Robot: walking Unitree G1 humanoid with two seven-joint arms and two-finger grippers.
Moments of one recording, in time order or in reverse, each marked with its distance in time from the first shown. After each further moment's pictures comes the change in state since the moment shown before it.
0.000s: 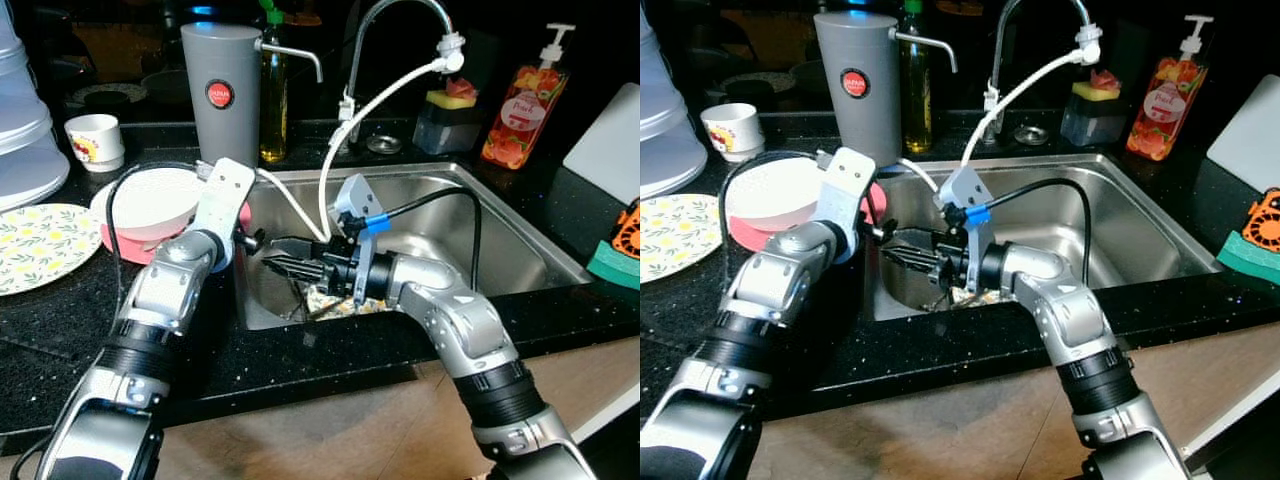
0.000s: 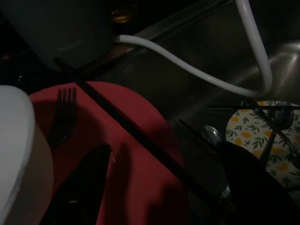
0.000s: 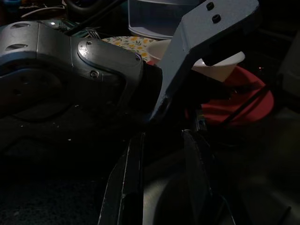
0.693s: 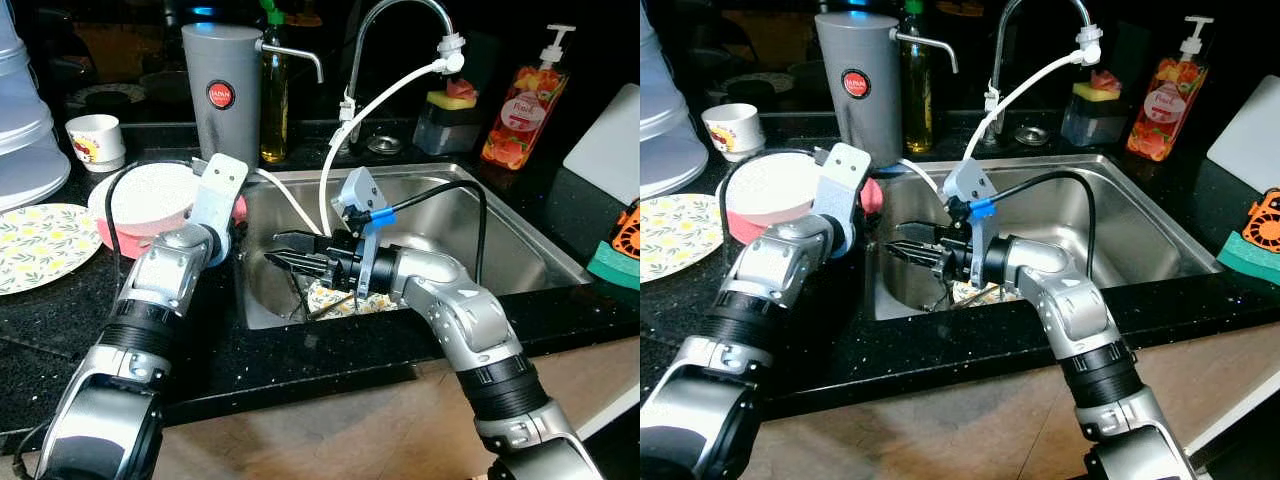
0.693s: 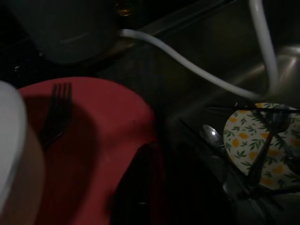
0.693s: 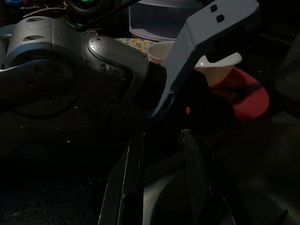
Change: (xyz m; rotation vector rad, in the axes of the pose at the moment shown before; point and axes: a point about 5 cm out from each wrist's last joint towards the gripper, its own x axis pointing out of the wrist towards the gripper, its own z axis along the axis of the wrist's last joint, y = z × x) left arm 0.006 0.007 0.004 -0.056 0.017 -0.014; right arm -0.001 -0.003 0.003 -0.009 -0.003 0.006
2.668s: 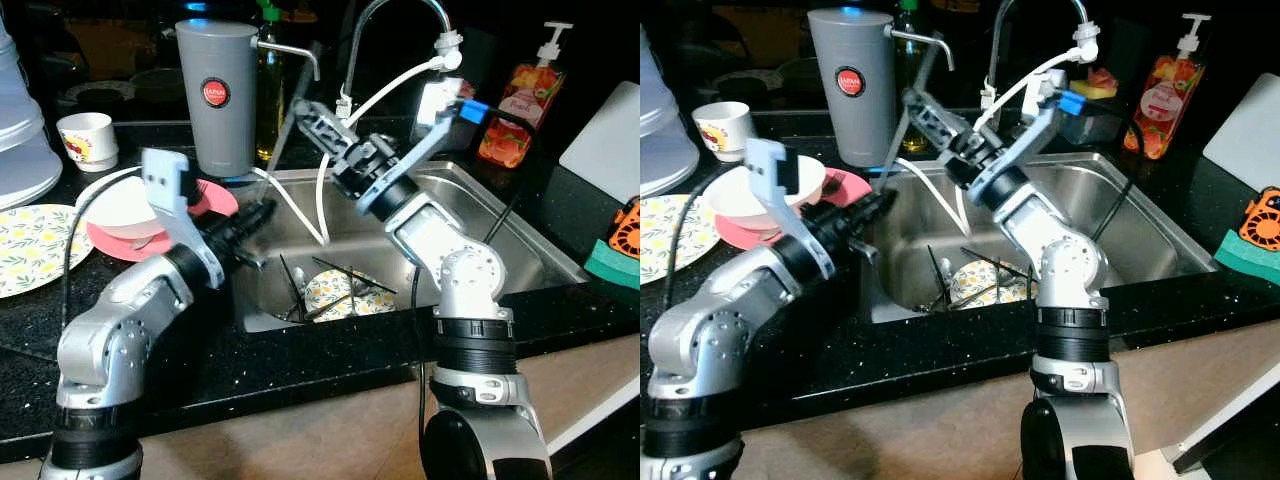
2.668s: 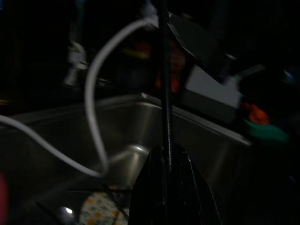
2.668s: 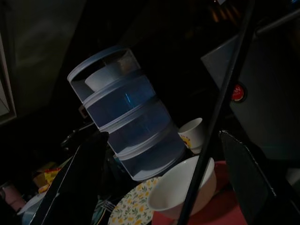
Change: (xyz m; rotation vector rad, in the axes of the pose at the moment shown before) left arm -0.090 -0.035 0.011 -0.359 -0.479 -0.511; right arm 0.004 -0.028 0.068 0.612 -0.562 -0.268
